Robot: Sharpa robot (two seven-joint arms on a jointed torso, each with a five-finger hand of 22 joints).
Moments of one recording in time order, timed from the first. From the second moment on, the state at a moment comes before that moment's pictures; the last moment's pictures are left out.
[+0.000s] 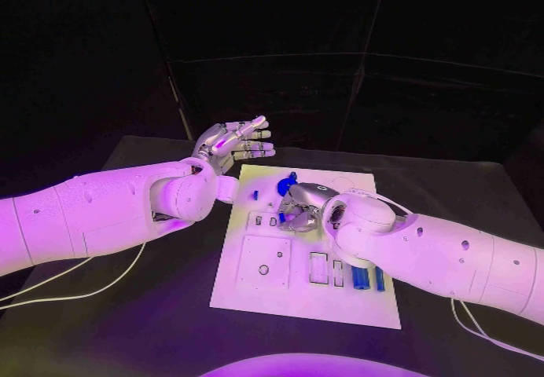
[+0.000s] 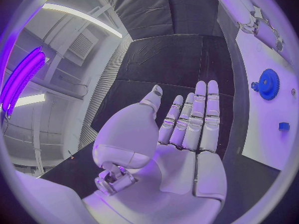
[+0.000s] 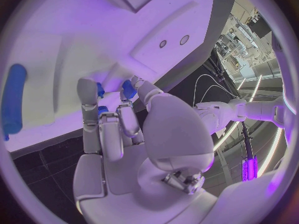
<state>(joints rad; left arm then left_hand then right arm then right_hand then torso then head) 1.28 -0.83 -0.13 1.50 0.18 -0.34 0.49 1.20 0.13 0.03 0.01 0.05 0.83 0.21 0.07 0.06 0.87 0.21 0.10 0.06 1.05 0.15 0.17 0.13 0.17 0.96 0.25 0.19 0.09 1.11 -0.49 -0.02 1.45 -1.51 -0.18 -0.36 1.25 -0.09 0.28 -0.02 0.20 0.97 0.16 0.13 0.07 1.34 0.07 1.37 1.25 1.47 -0.01 1.53 1.31 0.16 1.16 0.10 1.13 0.60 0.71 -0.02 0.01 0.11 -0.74</state>
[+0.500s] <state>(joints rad) 1.28 -0.83 -0.13 1.50 0.18 -0.34 0.49 1.20 0.13 0.03 0.01 0.05 0.83 0.21 0.07 0.06 0.87 0.21 0.10 0.06 1.05 0.15 0.17 0.13 0.17 0.96 0.25 0.19 0.09 1.11 -0.49 -0.02 1.45 -1.51 -0.22 -0.37 1.22 -0.11 0.15 0.02 0.24 0.91 0.17 0.12 0.07 1.29 0.08 1.33 1.20 1.47 0.00 1.52 1.31 0.16 1.15 0.11 1.11 0.57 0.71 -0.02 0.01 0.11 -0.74</state>
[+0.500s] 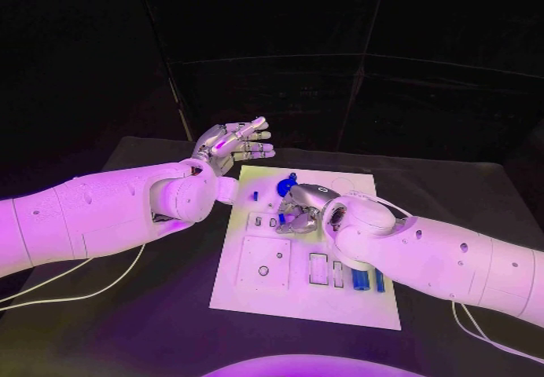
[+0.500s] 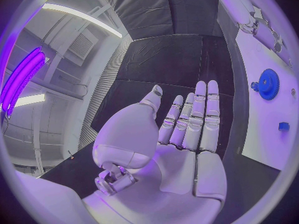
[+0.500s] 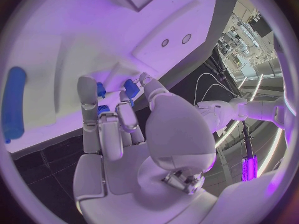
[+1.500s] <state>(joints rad) 1.28 -0.86 -0.13 1.49 0.11 -0.30 0.45 1.20 0.13 0.03 0.00 0.05 0.93 0.20 0.12 0.08 1.08 0.14 0.22 0.10 1.32 0.06 0.36 0.23 0.17 1.18 0.17 0.29 0.13 1.19 -0.69 -0.02 1.58 -1.30 -0.31 -0.13 1.31 -0.04 0.01 0.08 0.23 0.88 0.17 0.15 0.08 1.22 0.09 1.29 1.13 1.47 0.01 1.46 1.29 0.18 1.08 0.11 1.01 0.42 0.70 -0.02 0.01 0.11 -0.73</state>
